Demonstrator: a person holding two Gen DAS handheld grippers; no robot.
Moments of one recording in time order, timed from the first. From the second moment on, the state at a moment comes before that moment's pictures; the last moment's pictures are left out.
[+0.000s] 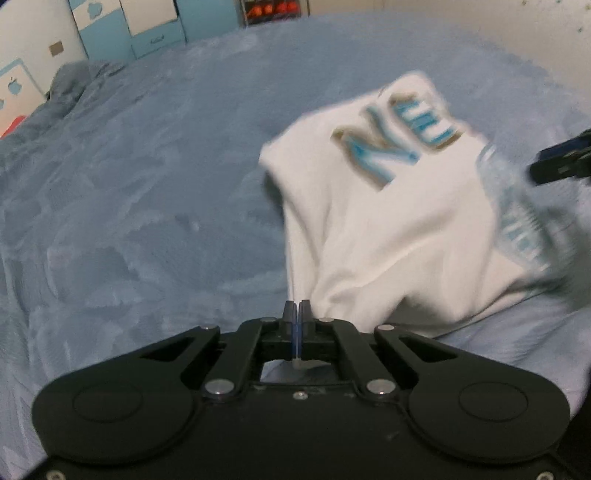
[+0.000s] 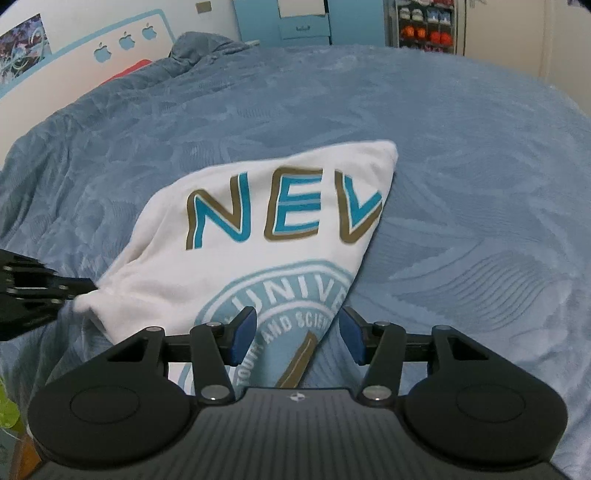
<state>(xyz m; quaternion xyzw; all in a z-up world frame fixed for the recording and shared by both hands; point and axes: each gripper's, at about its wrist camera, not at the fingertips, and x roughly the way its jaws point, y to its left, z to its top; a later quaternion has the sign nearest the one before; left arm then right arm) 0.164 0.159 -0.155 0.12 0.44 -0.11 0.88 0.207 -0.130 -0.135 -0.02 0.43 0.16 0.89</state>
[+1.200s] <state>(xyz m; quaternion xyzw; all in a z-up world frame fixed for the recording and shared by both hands) 0.150 0.167 -0.119 -0.02 0.47 -0.16 0.87 0.198 -0.133 -0.152 -0.01 0.45 0.17 0.87</state>
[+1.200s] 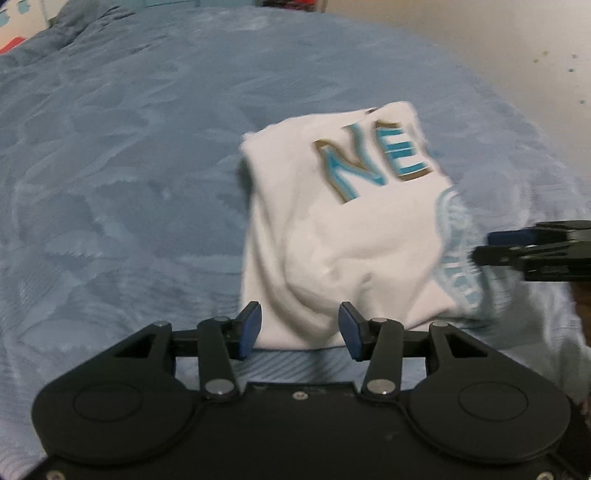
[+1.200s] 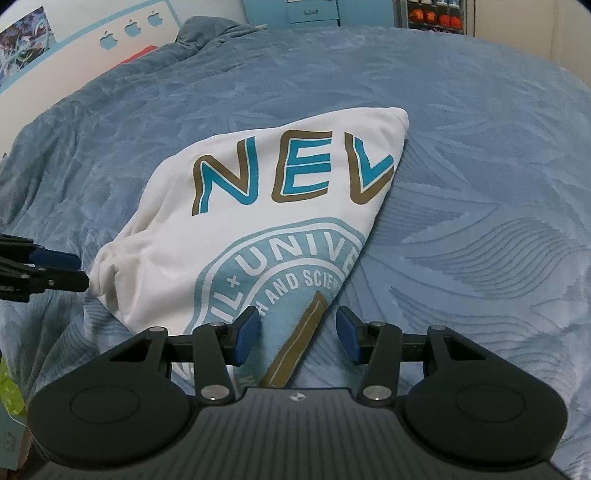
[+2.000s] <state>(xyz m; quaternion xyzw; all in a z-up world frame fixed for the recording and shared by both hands) 0.157 0.137 -0.145 0.16 0.48 -0.22 0.84 0.186 -0.119 -0.147 -0.04 0.45 0.22 0.86</state>
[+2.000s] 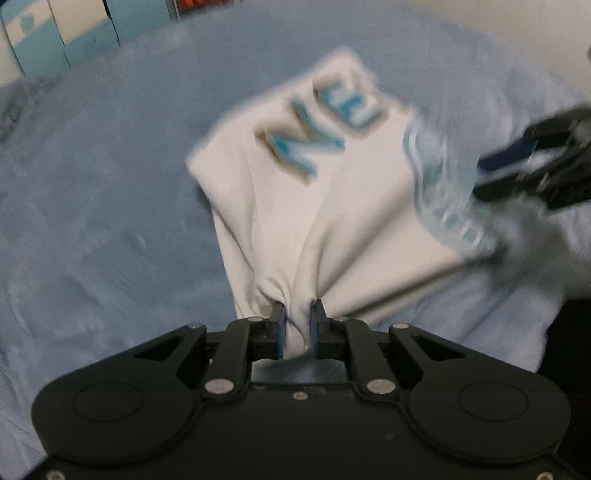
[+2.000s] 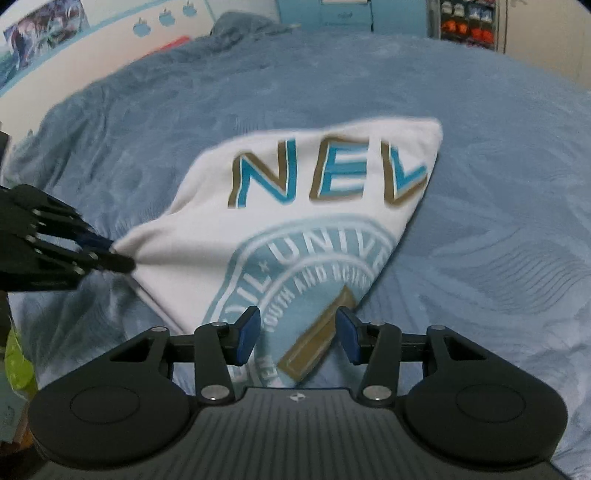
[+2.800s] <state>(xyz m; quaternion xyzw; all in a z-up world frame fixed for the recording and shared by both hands) 0.146 0.123 -0.179 0.16 0.48 -0.18 0.85 0.200 -0.141 -0.185 -0.03 0.46 0.18 0.87</state>
